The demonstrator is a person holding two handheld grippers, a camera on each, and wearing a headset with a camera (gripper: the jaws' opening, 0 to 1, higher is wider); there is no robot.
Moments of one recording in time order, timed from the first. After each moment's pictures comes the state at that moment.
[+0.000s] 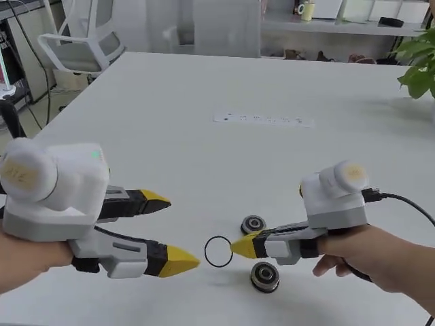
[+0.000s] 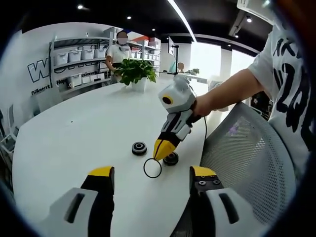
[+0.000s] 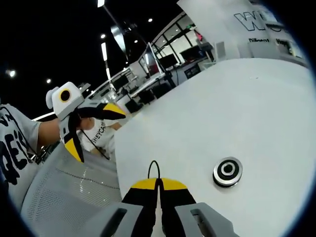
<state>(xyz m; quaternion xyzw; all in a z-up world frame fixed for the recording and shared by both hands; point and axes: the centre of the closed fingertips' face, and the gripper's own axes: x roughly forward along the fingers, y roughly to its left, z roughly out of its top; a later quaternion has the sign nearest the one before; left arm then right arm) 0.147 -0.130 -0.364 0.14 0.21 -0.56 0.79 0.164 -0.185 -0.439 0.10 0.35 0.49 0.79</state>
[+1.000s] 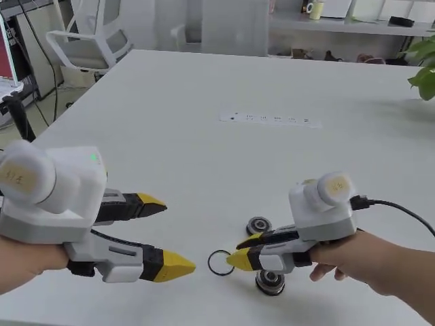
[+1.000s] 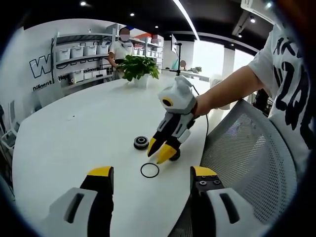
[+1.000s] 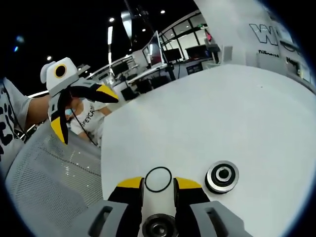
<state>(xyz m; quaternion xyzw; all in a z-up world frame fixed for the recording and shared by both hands) 0.149 -0.124 -0.372 0.14 0.23 -0.55 0.79 0.170 -0.190 -0.462 0.01 0.34 0.48 0.81</state>
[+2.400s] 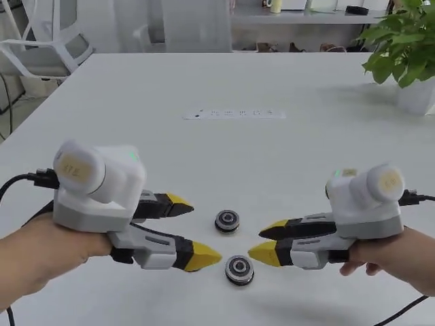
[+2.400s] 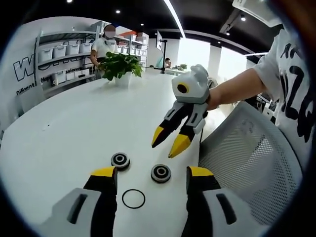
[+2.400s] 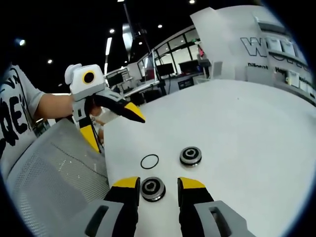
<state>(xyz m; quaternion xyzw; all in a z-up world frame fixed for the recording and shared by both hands) 0.148 -0.209 -0.387 0.15 0.23 -0.61 0.74 0.141 -0.267 -0.433 0.01 0.29 0.45 0.85</state>
